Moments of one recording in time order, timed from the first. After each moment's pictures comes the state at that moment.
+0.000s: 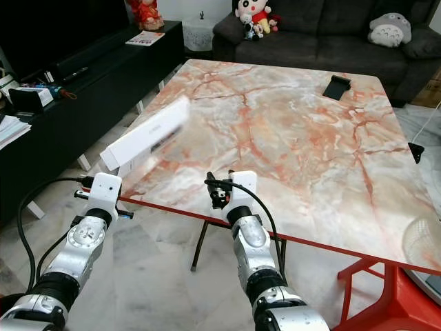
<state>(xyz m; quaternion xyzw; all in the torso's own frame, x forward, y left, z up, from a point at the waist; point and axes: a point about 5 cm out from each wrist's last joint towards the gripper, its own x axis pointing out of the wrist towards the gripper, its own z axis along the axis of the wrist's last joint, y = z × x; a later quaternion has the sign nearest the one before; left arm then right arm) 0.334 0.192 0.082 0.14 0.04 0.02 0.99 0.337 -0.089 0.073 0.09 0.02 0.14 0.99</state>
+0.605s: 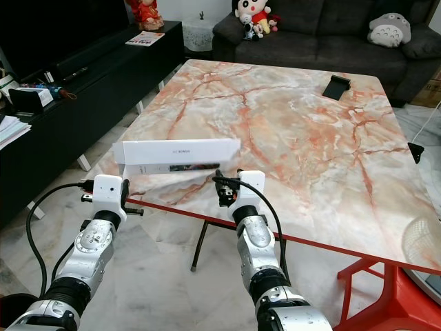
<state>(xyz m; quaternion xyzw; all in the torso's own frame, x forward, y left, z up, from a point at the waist) 0.333 0.175 0.084 0.07 0.00 0.01 1.00 0.340 -0.097 0.077 0.09 0.00 0.12 0.99</state>
